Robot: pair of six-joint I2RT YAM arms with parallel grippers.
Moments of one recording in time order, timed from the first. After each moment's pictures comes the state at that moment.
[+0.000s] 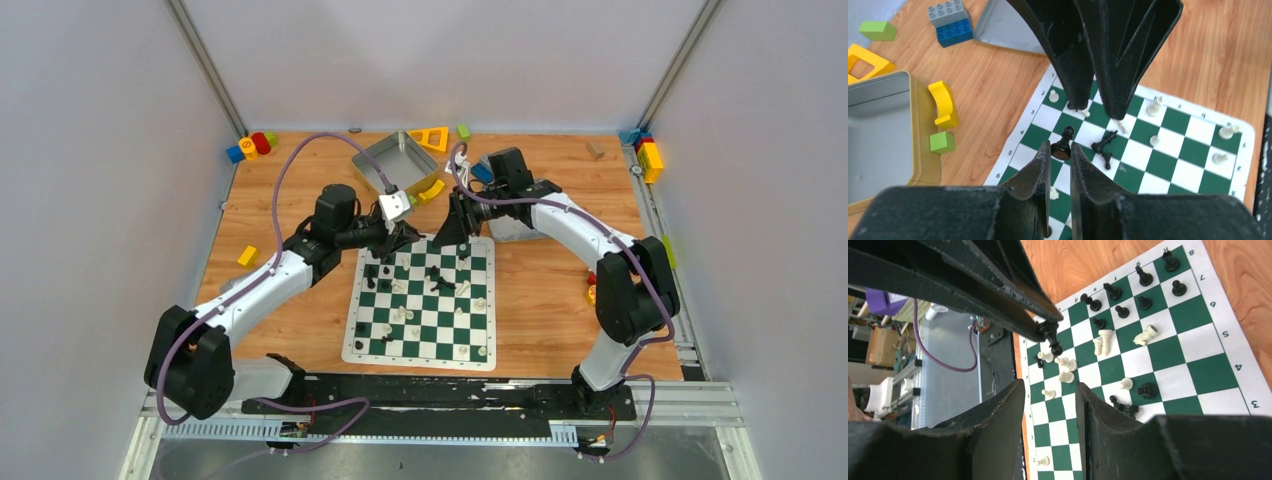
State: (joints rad) left arm -0.51 1.27 0.84 0.00 0.64 0.38; right arm 0.45 1.73 1.31 -0.39 -1.06 -0.04
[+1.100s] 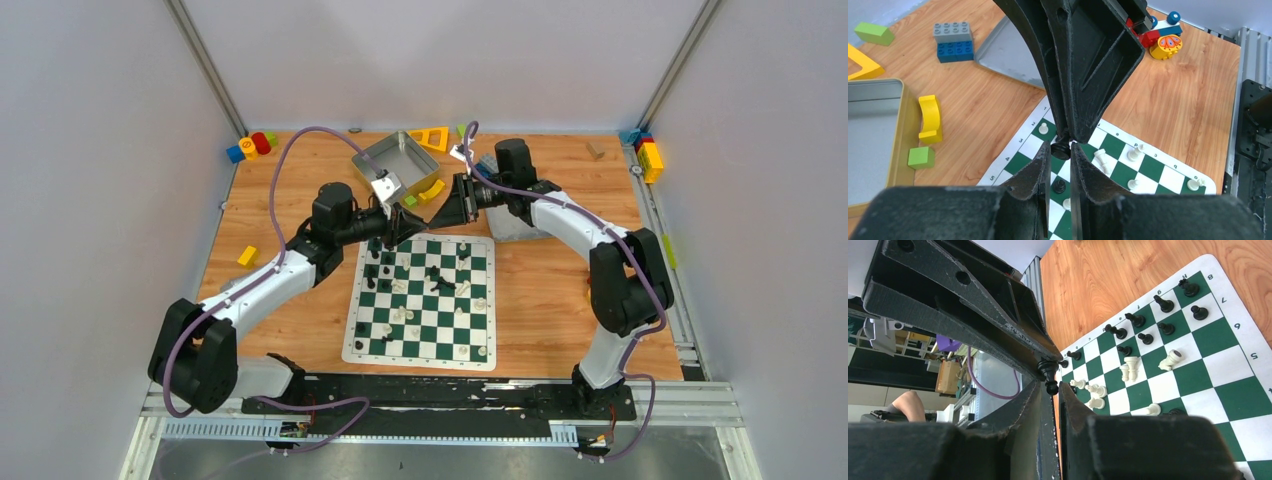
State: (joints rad) left arm -0.49 1.30 0.81 0.27 0.65 0.03; right arm 0.41 1.78 1.29 -0.04 -1.17 0.41
